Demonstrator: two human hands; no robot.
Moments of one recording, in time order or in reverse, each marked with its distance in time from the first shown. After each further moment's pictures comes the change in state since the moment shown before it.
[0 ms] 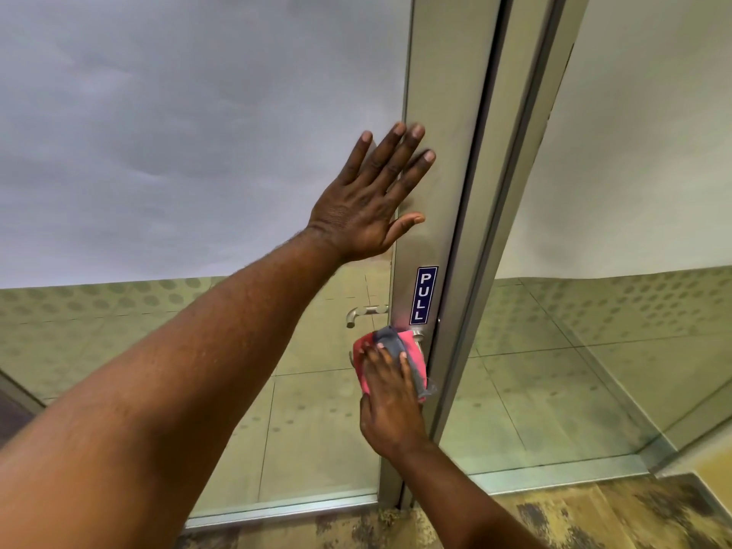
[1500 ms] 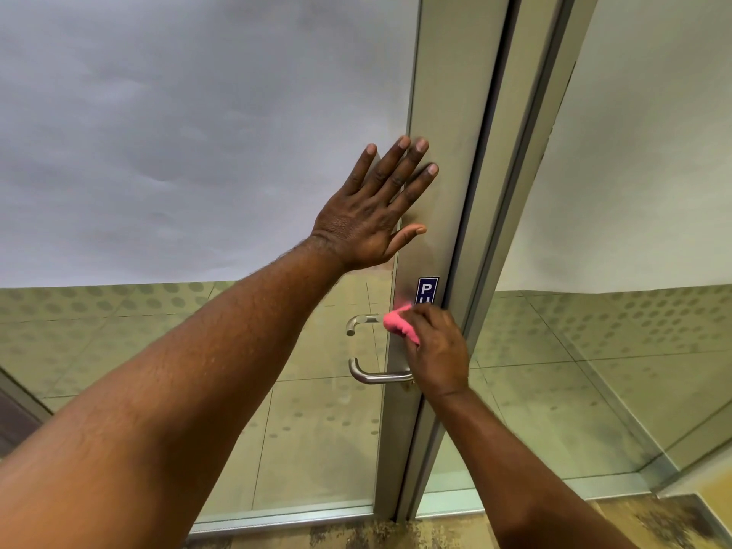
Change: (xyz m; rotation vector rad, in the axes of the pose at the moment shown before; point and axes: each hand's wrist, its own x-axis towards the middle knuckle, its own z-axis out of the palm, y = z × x) left_hand 0.000 0.001 0.001 -0.009 -0.030 -0.016; right_hand 0.074 0.051 -0.065 0.002 0.380 -0.063
